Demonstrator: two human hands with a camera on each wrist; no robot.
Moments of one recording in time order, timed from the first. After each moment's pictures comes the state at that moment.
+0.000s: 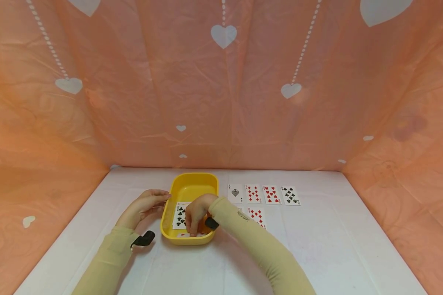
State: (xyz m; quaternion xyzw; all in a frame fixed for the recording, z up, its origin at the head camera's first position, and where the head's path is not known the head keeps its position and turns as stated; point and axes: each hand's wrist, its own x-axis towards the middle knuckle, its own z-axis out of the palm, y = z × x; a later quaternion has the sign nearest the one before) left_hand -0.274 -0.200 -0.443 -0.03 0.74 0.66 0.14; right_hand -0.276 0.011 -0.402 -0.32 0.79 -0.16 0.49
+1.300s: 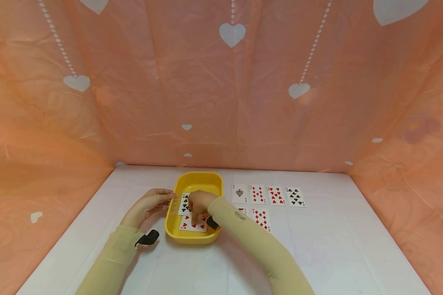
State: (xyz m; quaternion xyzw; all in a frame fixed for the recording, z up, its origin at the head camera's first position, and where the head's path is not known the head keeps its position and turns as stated) left_hand -0.276 -0.199 -0.447 -0.04 0.73 0.67 0.14; right_hand -0.283 0.000 -0.411 -0.26 0.92 -0.19 0.23
